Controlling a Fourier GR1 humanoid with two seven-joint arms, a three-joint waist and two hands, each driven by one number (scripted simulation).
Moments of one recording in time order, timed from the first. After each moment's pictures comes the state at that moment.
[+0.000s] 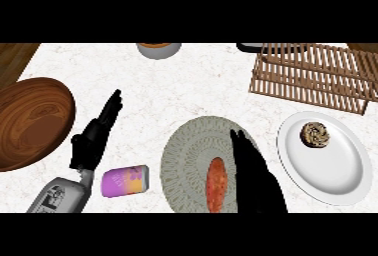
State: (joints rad) left arm -0.20 0.31 -0.29 -1.42 0.13 0.23 0.00; right arm -0.10 -0.02 0.68 -2.02 0.90 0.08 1.18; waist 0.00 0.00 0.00
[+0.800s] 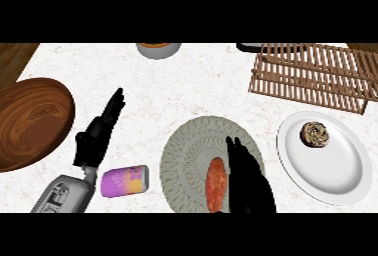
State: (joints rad) left arm -0.21 0.27 -0.26 -1.40 0.09 0.20 -0.01; right arm -0.06 -0.01 0.69 -1.92 0.92 0.05 1.17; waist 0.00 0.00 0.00
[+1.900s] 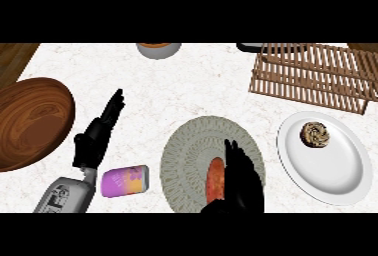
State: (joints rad) left arm -0.19 0.22 -0.20 -1.41 0.03 0.14 0.00; right arm -0.07 -0.01 0.65 -1.68 0.90 -0.03 1.09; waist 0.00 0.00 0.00
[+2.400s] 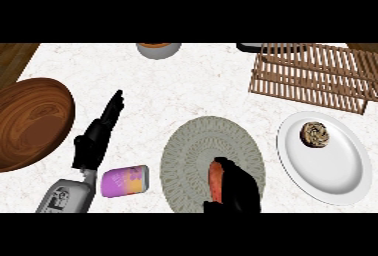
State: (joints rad) left arm -0.18 0.20 -0.17 -1.42 -0.01 0.12 0.00; right arm -0.04 -0.01 0.67 -1.63 0.88 -0.05 1.06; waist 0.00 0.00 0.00
